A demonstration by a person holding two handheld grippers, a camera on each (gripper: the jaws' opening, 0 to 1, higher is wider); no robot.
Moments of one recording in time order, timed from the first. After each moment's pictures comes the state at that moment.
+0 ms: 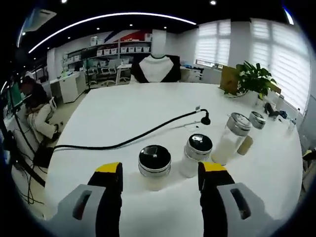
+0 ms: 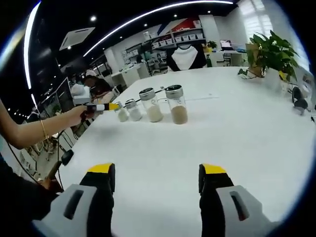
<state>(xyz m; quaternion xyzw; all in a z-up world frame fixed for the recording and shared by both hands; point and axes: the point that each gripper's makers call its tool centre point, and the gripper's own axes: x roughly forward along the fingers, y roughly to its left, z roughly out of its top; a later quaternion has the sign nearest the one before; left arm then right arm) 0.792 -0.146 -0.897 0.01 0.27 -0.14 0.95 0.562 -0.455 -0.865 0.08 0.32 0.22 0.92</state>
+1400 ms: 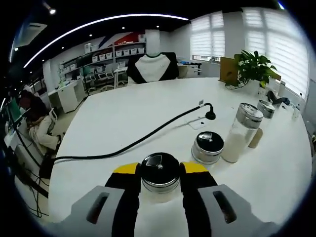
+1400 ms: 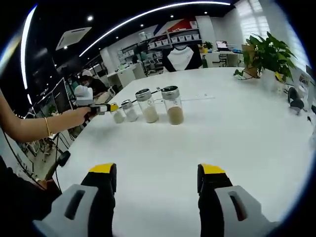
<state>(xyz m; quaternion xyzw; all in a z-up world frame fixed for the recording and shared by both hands) 0.806 -0.154 -0.908 0.05 0.26 -0.16 0.95 0.562 -0.458 -0.864 0.08 0.33 0.20 0.92</state>
